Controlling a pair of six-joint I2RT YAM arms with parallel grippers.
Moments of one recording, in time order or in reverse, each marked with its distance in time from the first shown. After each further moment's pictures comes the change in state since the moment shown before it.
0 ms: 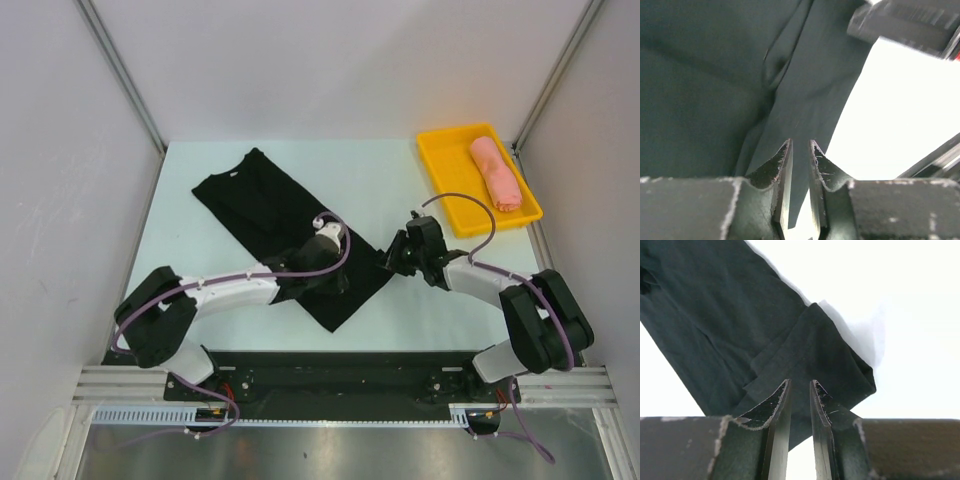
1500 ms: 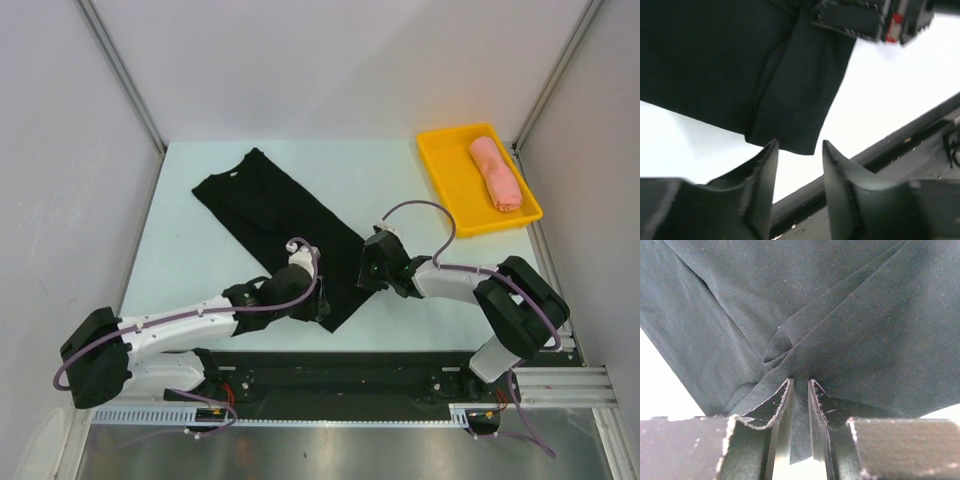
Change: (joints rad) left arm -0.087 -0.390 -0.257 -0.144 -0.084 -0.060; right arm 0.279 0.137 0.071 -0.027 0.148 0.066
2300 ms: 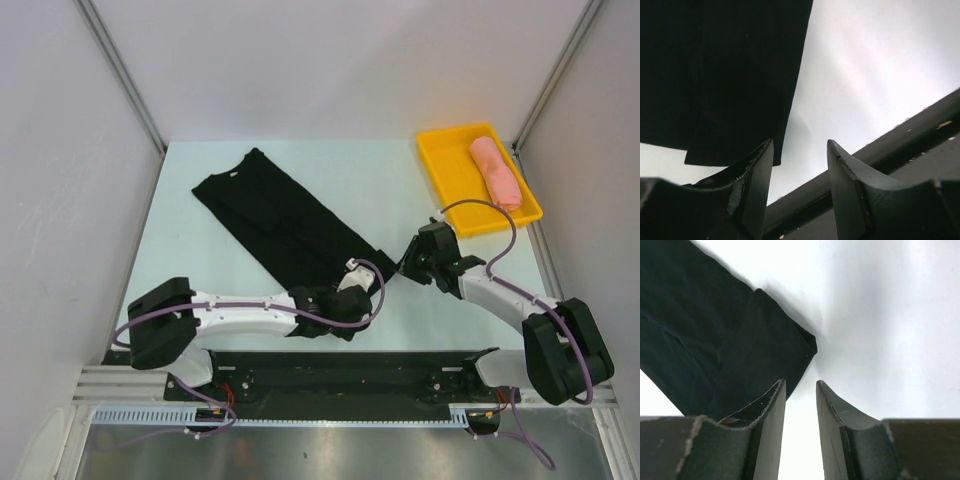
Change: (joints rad) left arm -0.264 0.390 0.306 -0.148 -0.170 0.098; right arm -0.304 -0.309 -0.113 -0.171 -0.031 -0.046
